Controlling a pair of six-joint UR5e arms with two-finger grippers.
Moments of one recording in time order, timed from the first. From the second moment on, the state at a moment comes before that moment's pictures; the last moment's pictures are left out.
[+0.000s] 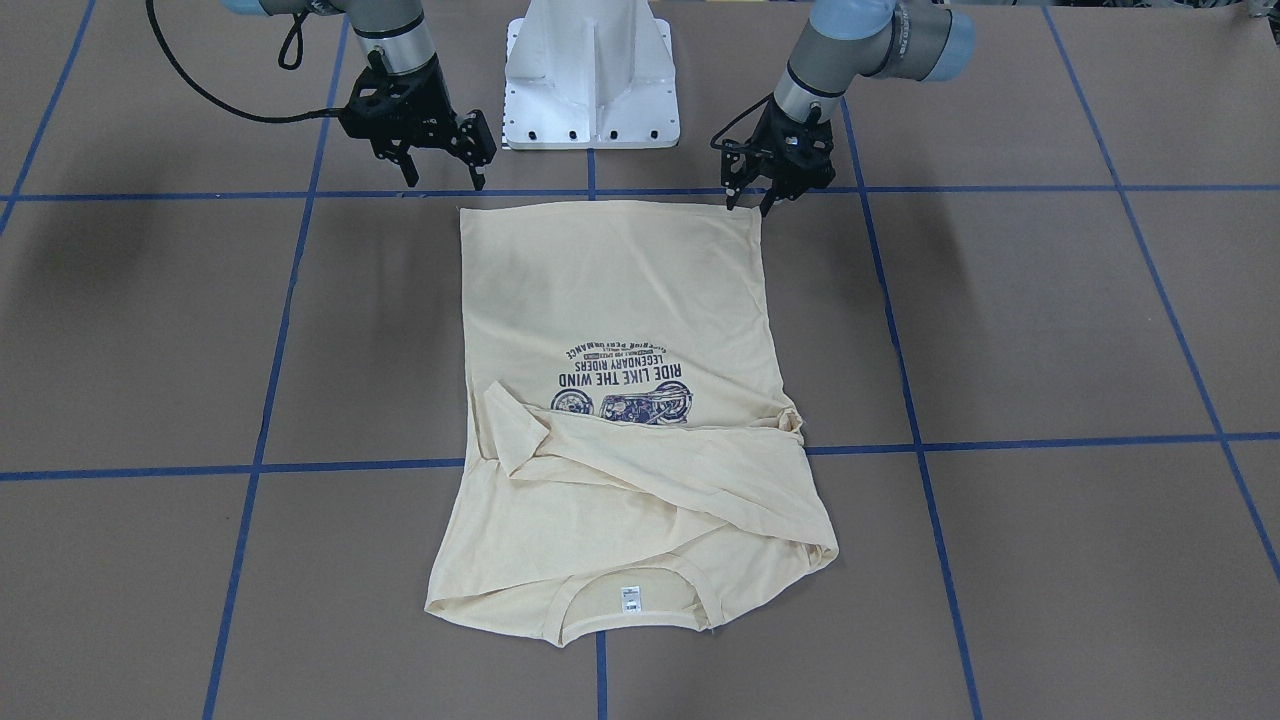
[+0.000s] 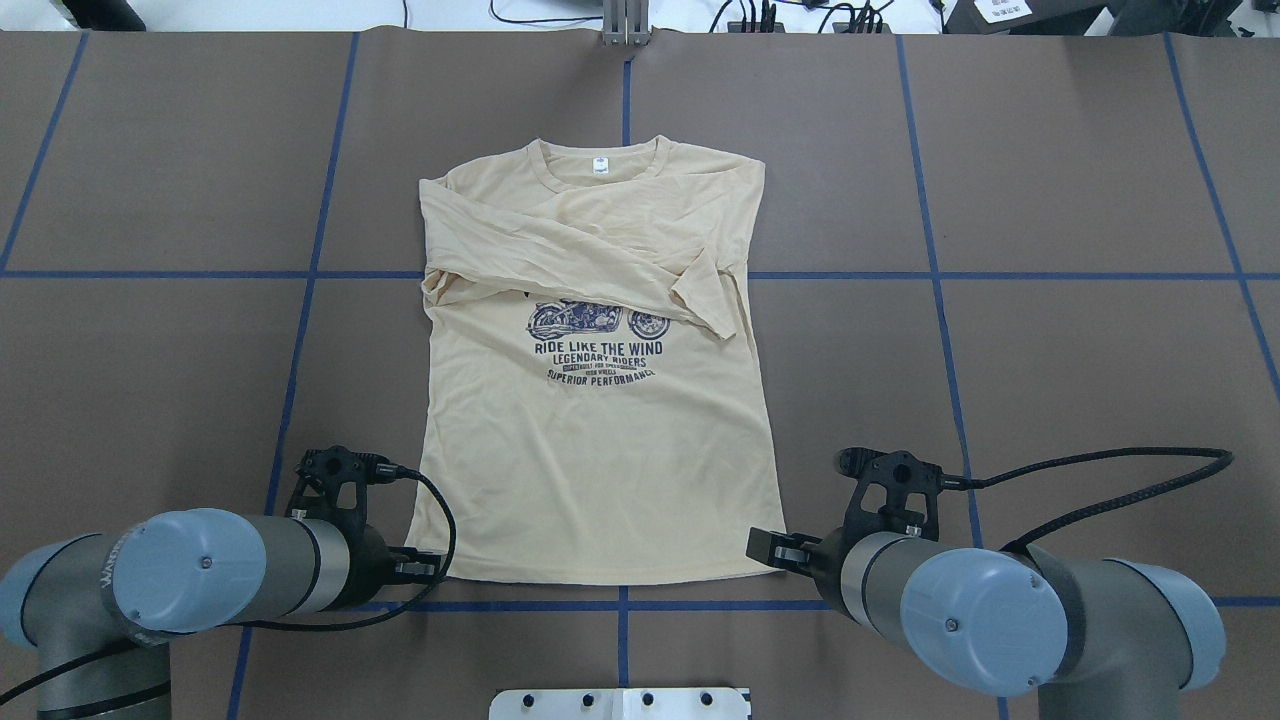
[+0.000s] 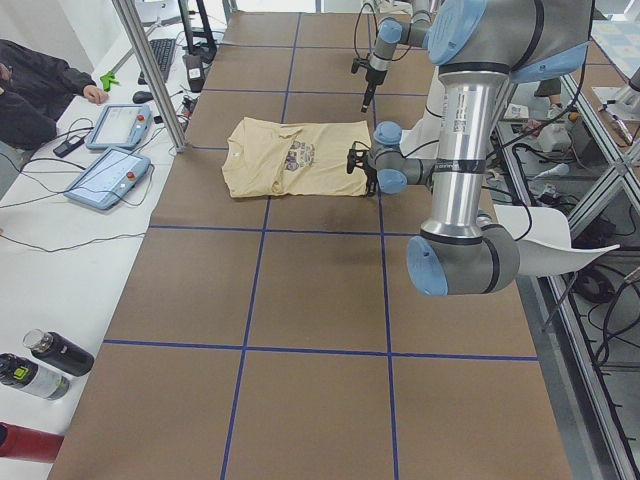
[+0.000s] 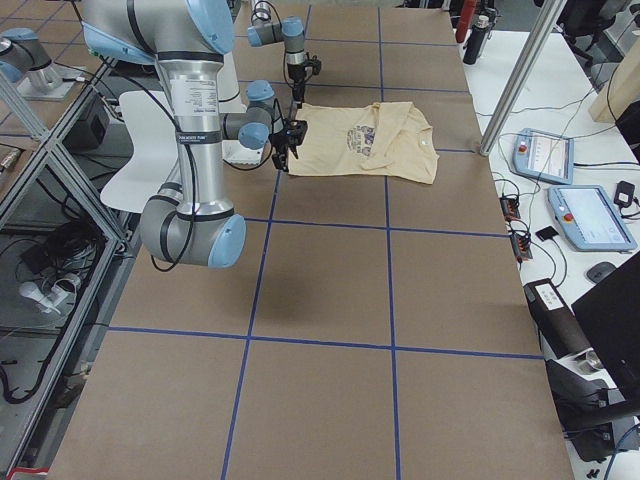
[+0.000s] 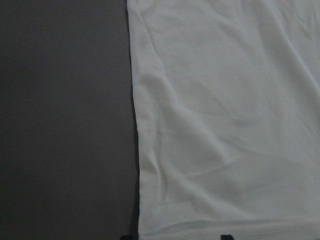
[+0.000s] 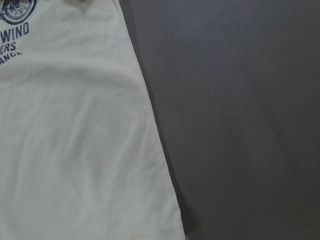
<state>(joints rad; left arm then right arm) -0.24 -1.69 -1.97 -2.07 -1.66 -1.33 0.16 -1.41 2.14 -1.42 1.46 1.68</state>
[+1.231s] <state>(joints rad) -0.24 -1.68 -1.97 -2.06 -1.66 -1.33 0.15 -1.41 2.14 -1.42 1.46 1.68</state>
